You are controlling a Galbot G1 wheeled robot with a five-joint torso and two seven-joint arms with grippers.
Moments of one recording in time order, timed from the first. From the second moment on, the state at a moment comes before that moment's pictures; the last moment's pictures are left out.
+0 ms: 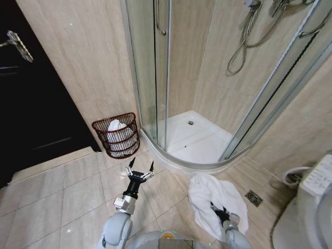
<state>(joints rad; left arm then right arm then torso) 1.64 -1.46 -0.43 -2.05 -0.07 -0.28 0.10 -1.34 1.50 0.87 1.13 0.19 -0.05 -0.24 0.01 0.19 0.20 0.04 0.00</state>
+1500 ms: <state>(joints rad) 1.63 -1.45 -0.39 -2.07 -0.06 -0.27 0.10 -1.49 1.53 0.87 1.55 0.18 0.13 -0.06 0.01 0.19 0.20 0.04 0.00</state>
